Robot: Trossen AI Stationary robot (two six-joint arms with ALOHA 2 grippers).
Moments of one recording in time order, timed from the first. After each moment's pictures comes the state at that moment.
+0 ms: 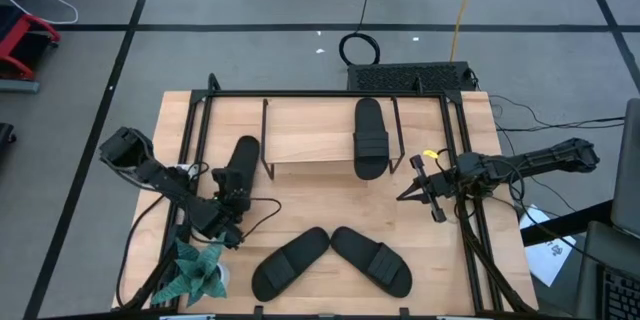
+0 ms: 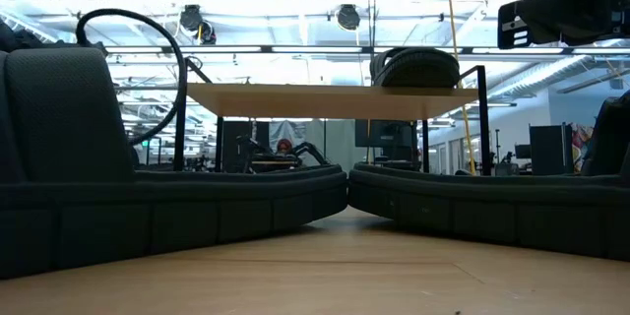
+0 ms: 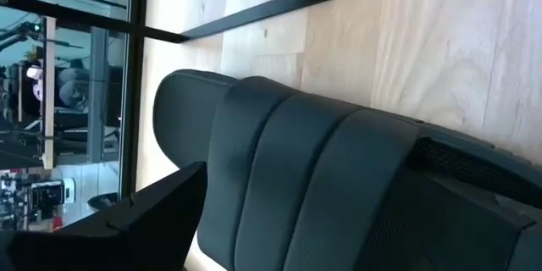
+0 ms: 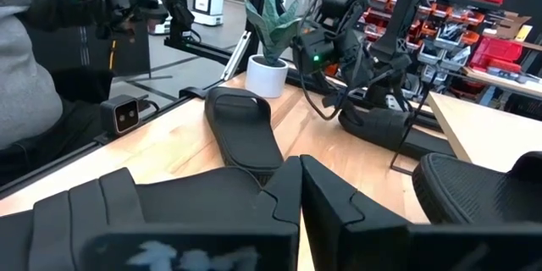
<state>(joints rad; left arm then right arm) -0.66 1.55 0.63 -1.00 -0.77 -0.82 0.15 0.45 0.15 0.19 -0.18 -0.20</state>
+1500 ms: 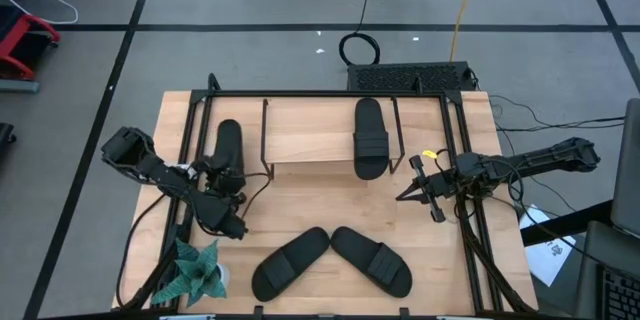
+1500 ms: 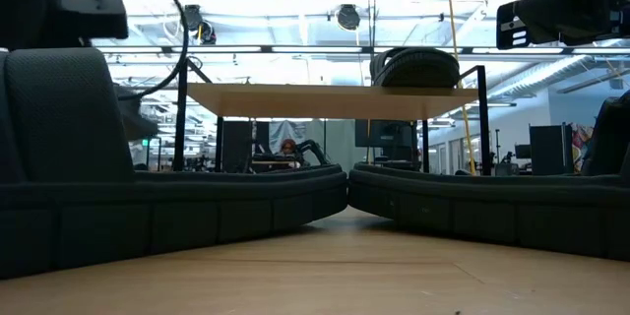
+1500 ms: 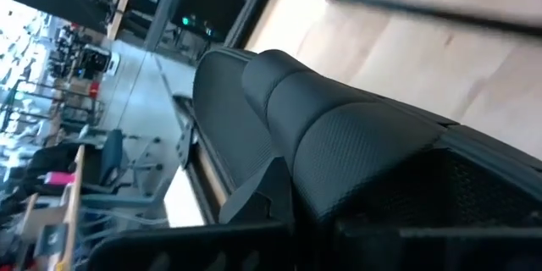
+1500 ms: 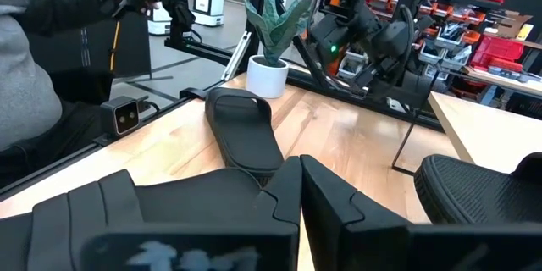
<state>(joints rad) -0.57 1.55 0.83 -1.57 -0.79 -1.41 0.15 0.46 0.15 0.21 -0.18 -0.20</state>
